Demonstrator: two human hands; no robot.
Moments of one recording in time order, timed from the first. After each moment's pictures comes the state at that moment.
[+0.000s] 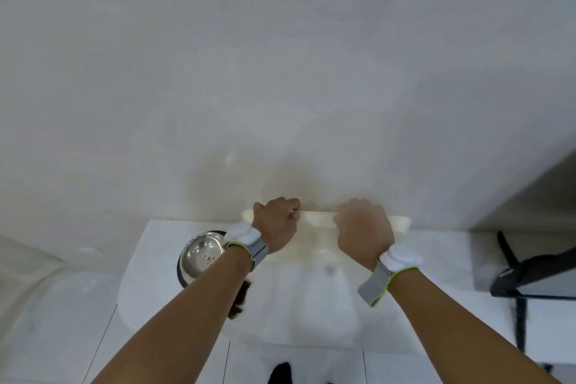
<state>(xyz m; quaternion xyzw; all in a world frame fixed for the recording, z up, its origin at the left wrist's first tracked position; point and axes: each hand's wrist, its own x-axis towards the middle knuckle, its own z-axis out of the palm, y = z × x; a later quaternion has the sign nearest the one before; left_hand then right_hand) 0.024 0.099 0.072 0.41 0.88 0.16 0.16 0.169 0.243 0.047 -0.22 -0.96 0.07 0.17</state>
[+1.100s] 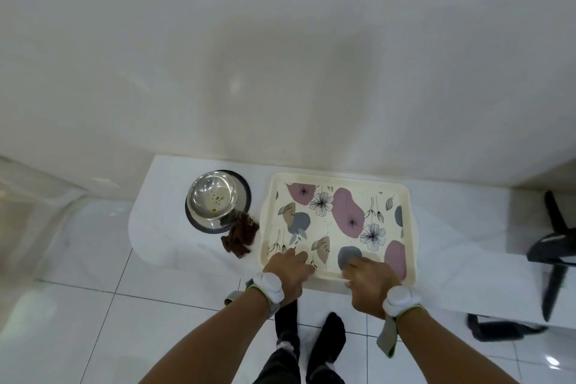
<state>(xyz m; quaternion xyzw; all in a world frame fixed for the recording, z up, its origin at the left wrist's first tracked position) 0.127 0.008 -0.098 0.56 0.78 -0.07 0.28 0.269 0.179 -0.107 -0.06 -0.97 0.13 -0.22</state>
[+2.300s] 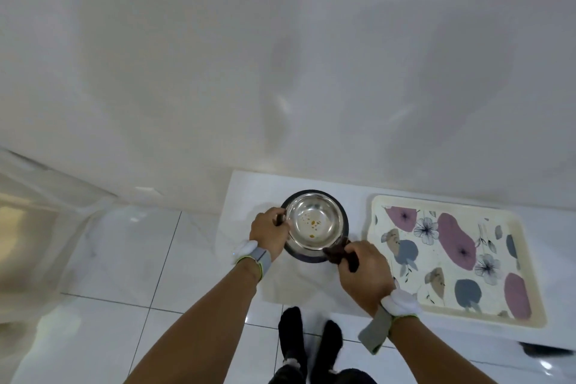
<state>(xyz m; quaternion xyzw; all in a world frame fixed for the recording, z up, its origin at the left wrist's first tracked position) -0.136 -0.143 -0.112 0.03 0.86 0.40 0.32 0.046 -0.018 -0.086 -0.34 -0.88 0.32 0.05</state>
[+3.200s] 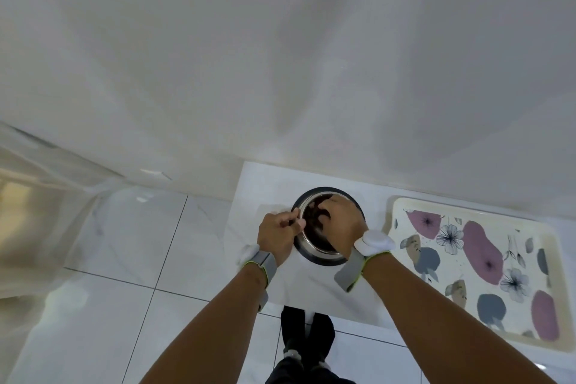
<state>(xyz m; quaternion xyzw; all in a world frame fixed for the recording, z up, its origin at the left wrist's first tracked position) -0.142 -0.153 -0.133 -0.03 0.78 0.52 0.34 -0.085 -0.004 -0.089 -0.19 -0.94 0.25 -0.15</state>
